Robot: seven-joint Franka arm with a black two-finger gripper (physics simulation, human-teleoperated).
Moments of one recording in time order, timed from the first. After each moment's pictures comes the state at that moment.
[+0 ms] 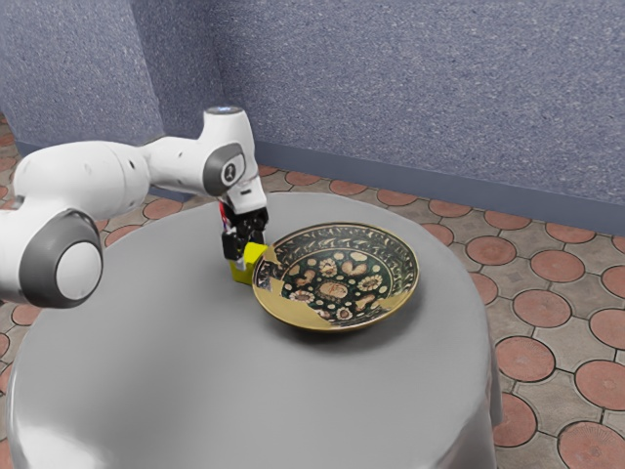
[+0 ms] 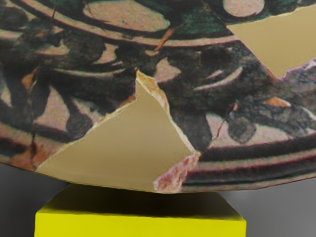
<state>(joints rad) 0.11 0.84 -0.03 -1.18 0.02 1.98 1.52</state>
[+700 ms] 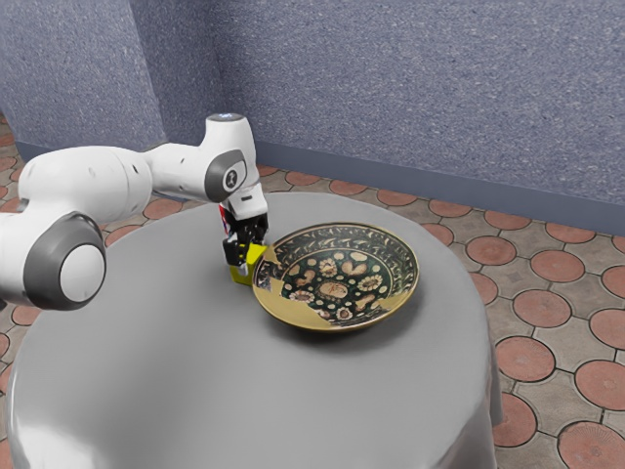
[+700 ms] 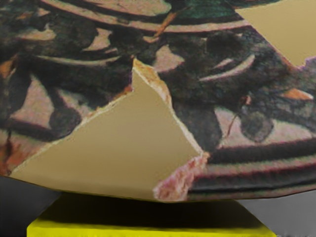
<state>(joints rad) 0.11 0.86 -0.03 -1.18 0.02 1.99 1.52</state>
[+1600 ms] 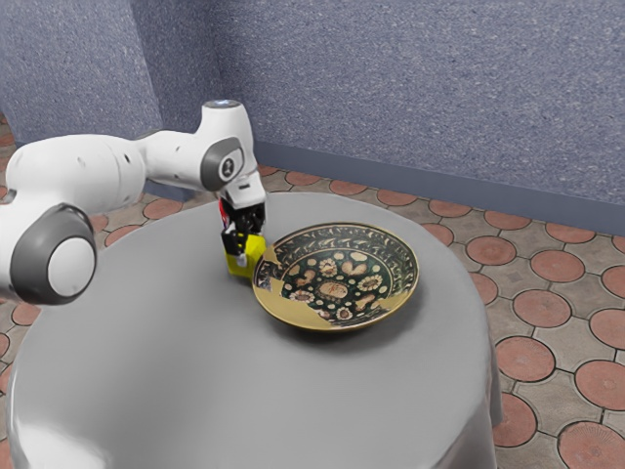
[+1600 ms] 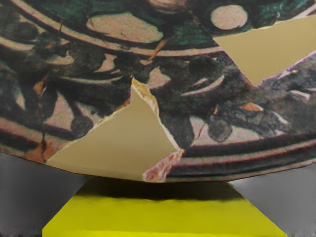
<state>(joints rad) 0.10 0.79 -0.02 -1.23 0.03 1.99 1.51</state>
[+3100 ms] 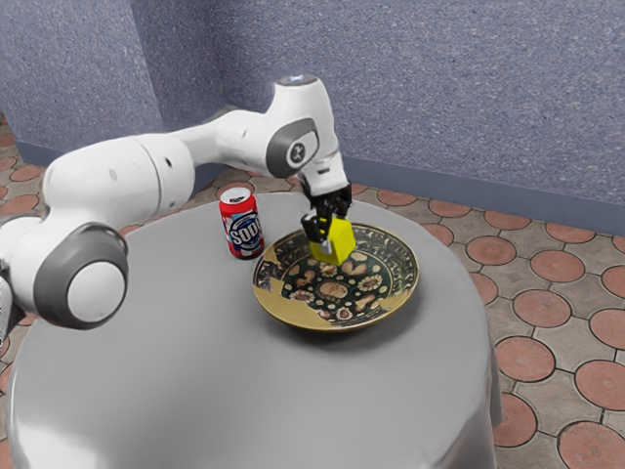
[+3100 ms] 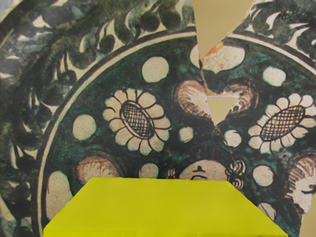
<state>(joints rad) -0.06 0.84 -0.14 -1.01 0.05 1.94 1.45</state>
